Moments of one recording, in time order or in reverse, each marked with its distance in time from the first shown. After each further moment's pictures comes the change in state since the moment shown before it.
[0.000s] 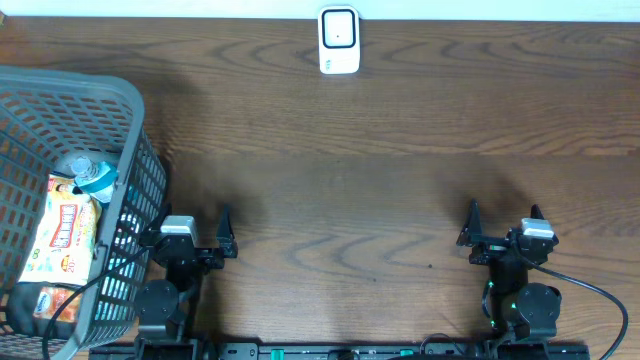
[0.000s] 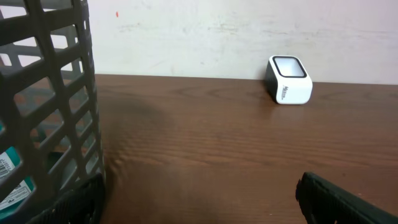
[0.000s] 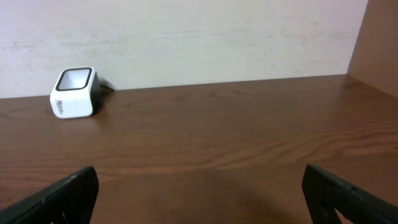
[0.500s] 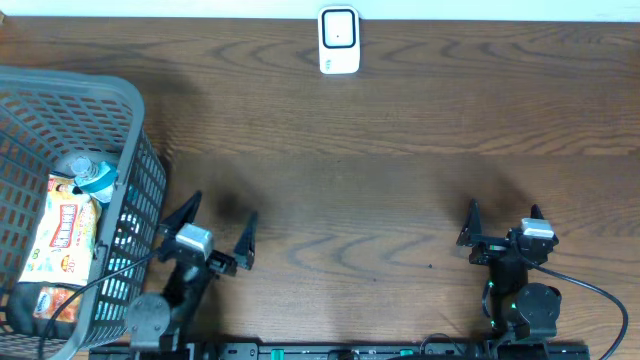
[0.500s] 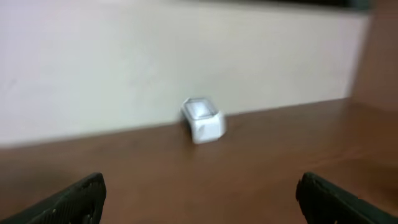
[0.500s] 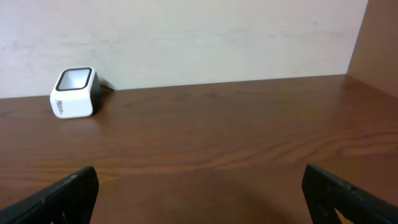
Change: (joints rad) left arm 0.000 0.002 0.047 0.180 0.367 -0.005; right arm 0.000 0.000 0.000 0.000 0.000 0.000
